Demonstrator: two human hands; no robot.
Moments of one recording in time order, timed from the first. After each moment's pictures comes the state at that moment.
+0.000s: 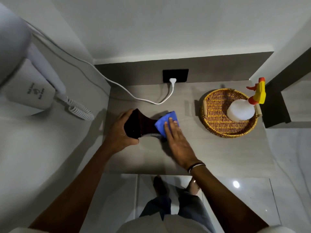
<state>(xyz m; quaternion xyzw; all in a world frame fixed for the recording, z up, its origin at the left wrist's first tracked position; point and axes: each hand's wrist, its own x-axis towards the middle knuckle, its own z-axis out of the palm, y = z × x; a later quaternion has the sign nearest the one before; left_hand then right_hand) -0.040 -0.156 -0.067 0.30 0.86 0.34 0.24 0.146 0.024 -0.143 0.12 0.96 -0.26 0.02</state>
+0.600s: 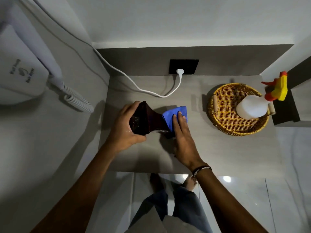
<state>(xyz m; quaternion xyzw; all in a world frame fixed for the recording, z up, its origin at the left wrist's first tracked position) -0.048 -0.165 -0.092 0.34 0.83 0.39 0.20 0.131 0.004 -0.119 0.23 0.89 -0.39 0.03</state>
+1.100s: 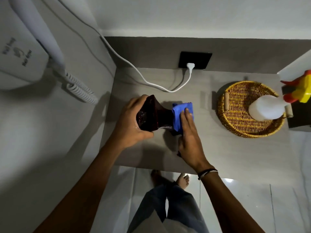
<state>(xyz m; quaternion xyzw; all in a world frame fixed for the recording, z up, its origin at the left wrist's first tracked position) -0.037 -0.159 -0.086 0.33 0.85 0.37 0.19 0.131 0.003 -0.134 0.23 0.87 -0.44 -0.03</state>
